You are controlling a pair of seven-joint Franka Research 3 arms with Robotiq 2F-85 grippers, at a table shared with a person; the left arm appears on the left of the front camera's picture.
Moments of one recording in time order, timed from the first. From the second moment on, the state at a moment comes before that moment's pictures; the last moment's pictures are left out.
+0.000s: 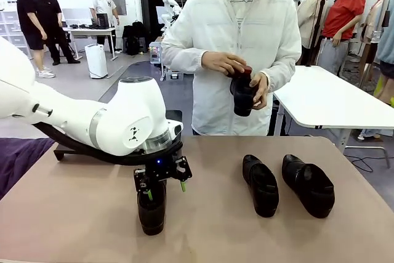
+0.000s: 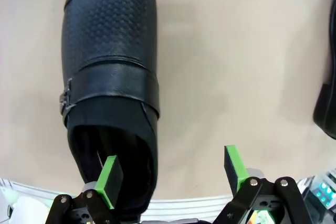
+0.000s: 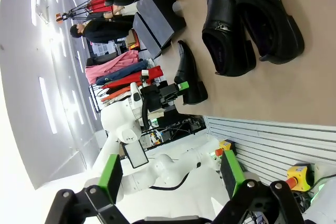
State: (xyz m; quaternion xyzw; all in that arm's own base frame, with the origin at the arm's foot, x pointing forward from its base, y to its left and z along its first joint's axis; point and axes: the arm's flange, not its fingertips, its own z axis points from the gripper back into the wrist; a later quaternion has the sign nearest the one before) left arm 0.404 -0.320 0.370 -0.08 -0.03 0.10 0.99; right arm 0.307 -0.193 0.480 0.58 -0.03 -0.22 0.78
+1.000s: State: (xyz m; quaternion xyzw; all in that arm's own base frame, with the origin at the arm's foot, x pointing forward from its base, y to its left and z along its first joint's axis) left arm 0.408 -0.319 0.356 -0.07 -0.04 0.11 0.99; right arm 0.307 -0.193 0.480 0.58 -0.03 -0.22 0.78
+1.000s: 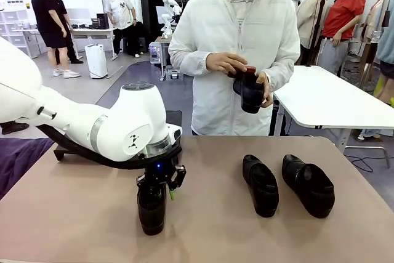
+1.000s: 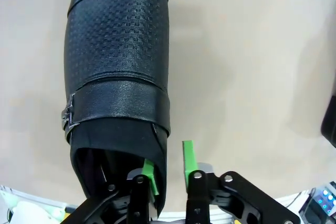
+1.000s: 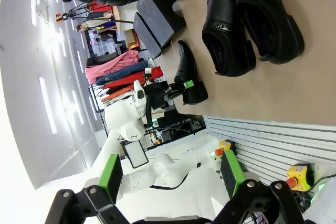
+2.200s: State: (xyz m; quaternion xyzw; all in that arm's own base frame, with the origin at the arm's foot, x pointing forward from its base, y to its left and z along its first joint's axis) left arm 0.300 -0.161 0.511 -0.04 -0.12 -0.08 0.99; right arm 0.307 -0.194 0.479 0.58 -0.03 -0.22 0.78
